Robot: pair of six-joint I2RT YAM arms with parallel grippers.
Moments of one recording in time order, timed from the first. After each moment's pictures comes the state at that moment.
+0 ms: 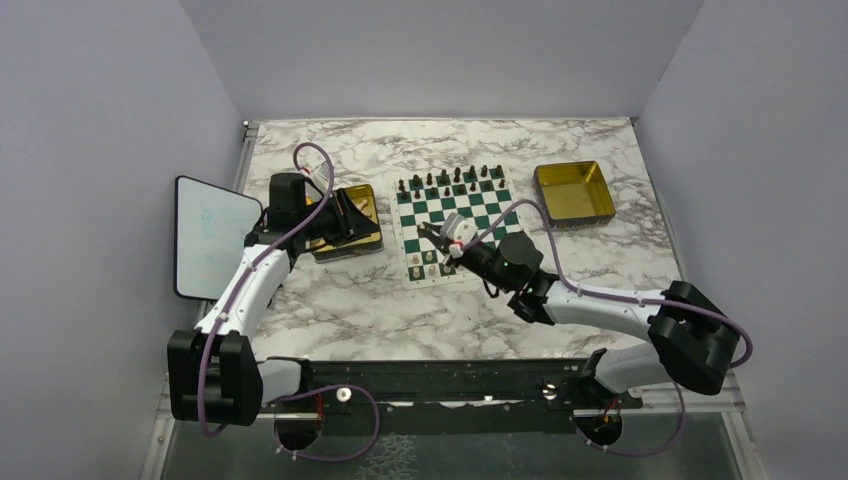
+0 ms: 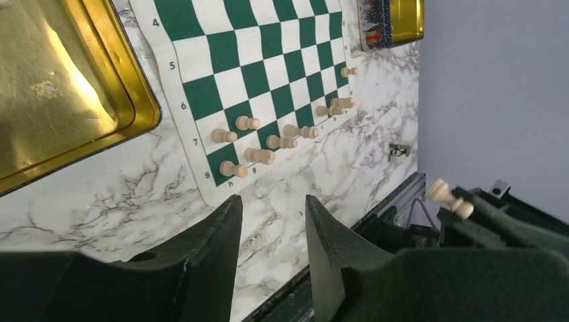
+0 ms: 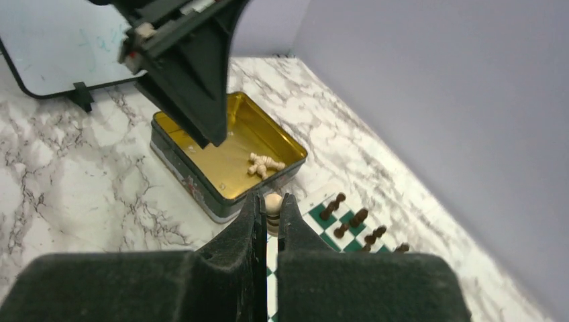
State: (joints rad) left arm -0.09 1.22 0.85 -0.28 0.69 -0.60; right arm 0.94 1.38 0.63 0.86 -0.06 -0.46
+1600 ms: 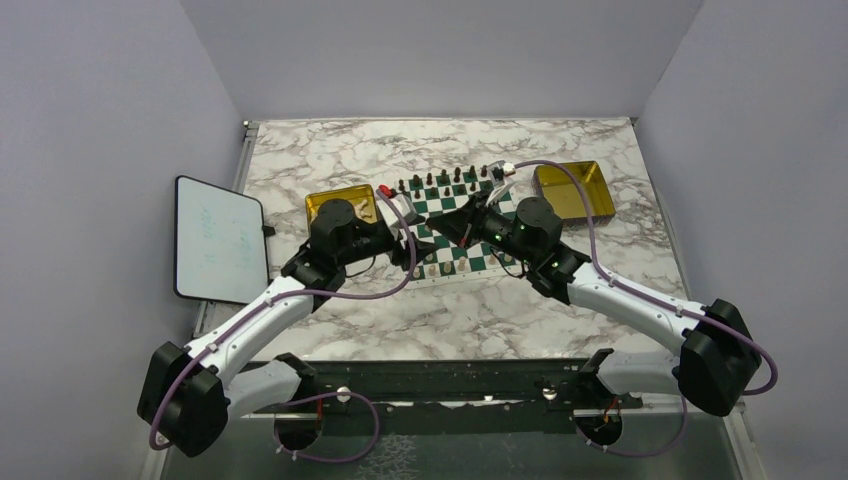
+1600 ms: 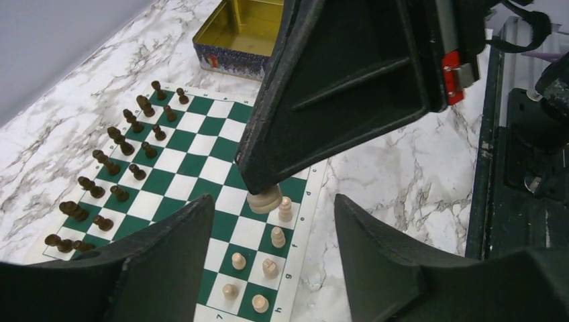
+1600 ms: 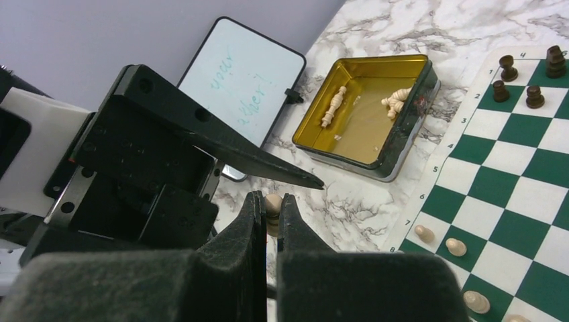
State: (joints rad) left arm -0.57 1.06 0.70 0.24 0.59 0.11; right arm 0.76 1.25 0.79 0.42 -0.19 0.63
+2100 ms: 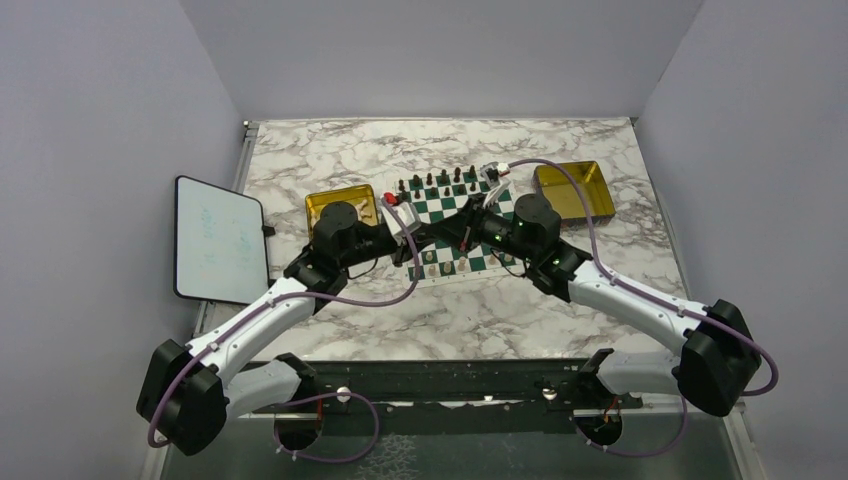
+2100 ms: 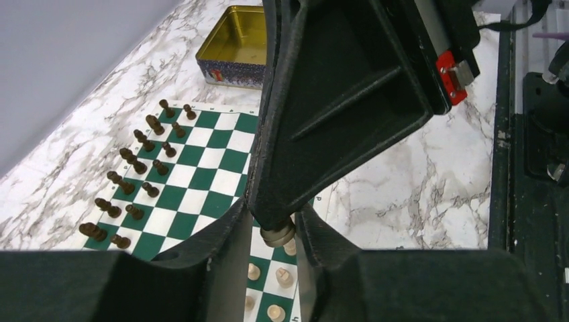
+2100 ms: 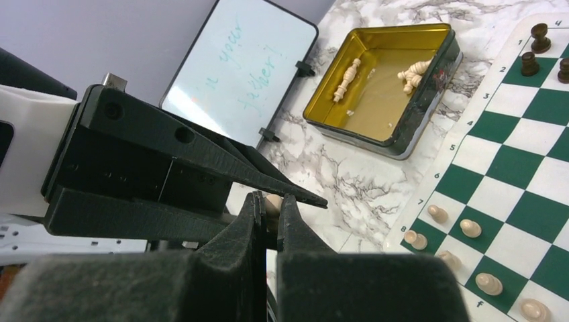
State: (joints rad) left arm -0.59 1.09 0.70 0.28 0.56 0.19; right arm 0.75 1.25 0.81 0.36 -0.28 0.65
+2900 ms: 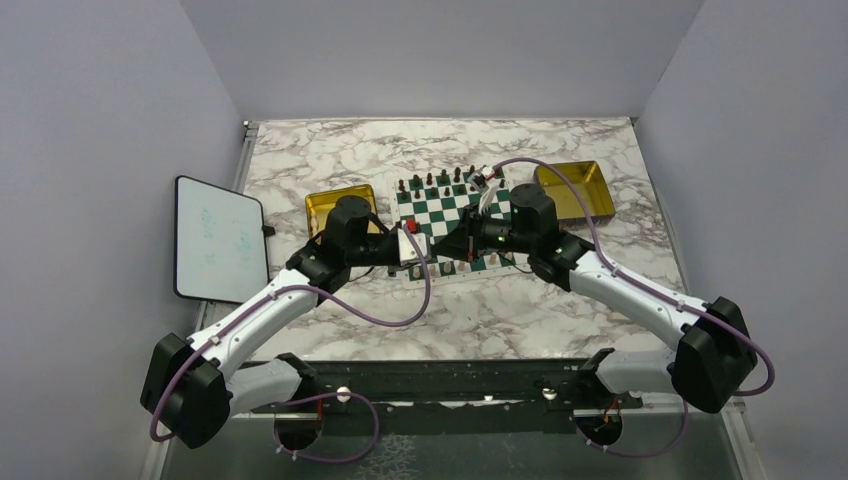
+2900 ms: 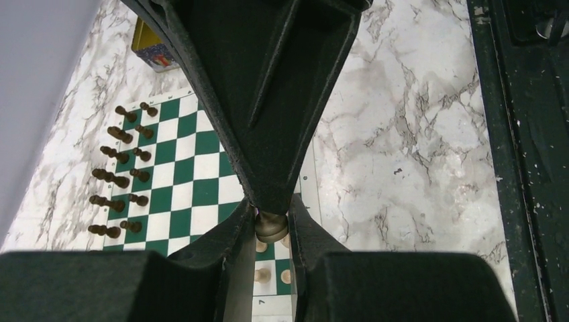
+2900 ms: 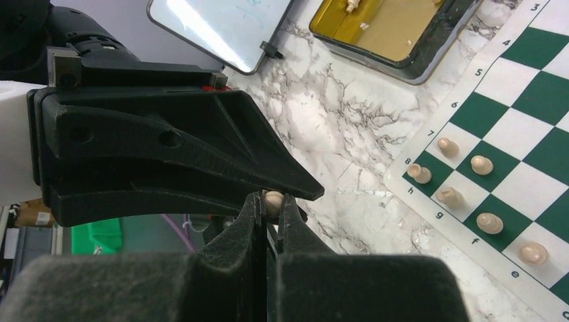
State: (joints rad) left arm -0.60 1.12 0.77 -0.03 0.73 0.62; right arm 0.68 1.27 0.88 0.10 -0.54 0.56
